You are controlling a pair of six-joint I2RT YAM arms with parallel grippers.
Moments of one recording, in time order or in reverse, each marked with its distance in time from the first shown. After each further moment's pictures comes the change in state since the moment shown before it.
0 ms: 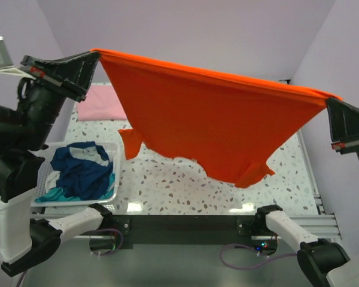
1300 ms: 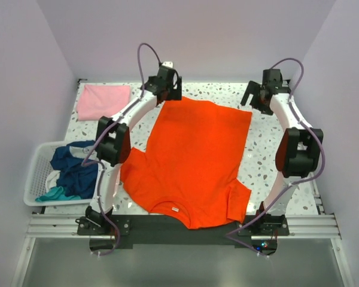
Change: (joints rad) left arm 0.079 1.274 0.094 -0.010 -0.214 0.148; right arm -0.208 1.020 -0.579 0.362 0.036 -0.096
